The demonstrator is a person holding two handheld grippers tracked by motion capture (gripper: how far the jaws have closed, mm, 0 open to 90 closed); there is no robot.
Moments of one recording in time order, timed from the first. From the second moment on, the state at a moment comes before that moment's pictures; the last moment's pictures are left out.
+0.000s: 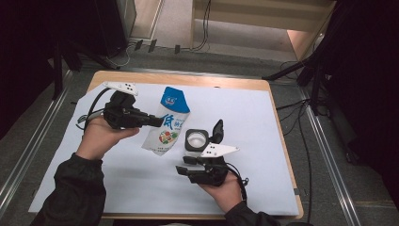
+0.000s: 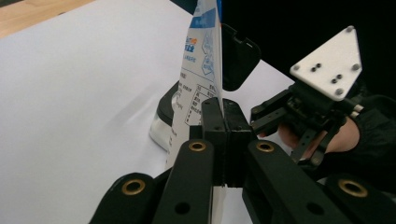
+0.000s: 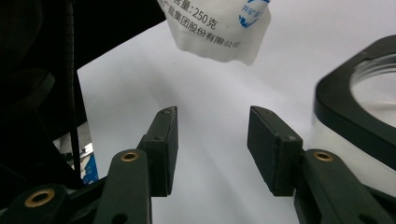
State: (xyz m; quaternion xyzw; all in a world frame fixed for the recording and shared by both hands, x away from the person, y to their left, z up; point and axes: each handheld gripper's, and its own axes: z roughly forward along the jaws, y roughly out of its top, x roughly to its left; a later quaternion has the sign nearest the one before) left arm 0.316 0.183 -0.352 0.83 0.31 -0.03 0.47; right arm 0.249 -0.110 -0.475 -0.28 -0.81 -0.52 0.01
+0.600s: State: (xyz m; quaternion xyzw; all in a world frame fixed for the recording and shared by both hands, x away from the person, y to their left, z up) left arm 0.329 0.203 -0.367 0.82 0.36 0.01 0.46; right arm 0.250 -0.160 -0.467 -0.29 -0.82 -0.49 0.01
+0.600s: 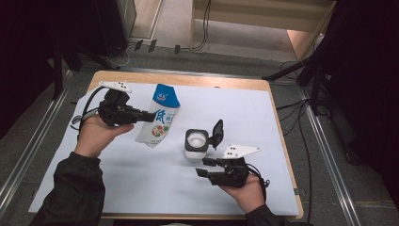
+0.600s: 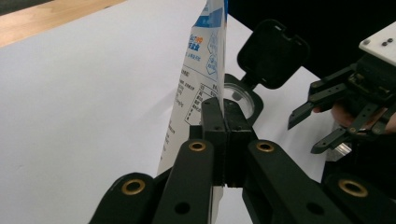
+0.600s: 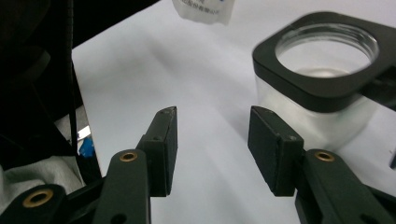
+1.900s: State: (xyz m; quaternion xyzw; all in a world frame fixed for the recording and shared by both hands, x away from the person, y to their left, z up) left arm 0.373 0.237 -0.426 0.78 0.42 0.07 0.45; right arm 0.328 -0.231 -0.475 -0.41 -0.77 -0.49 -0.05
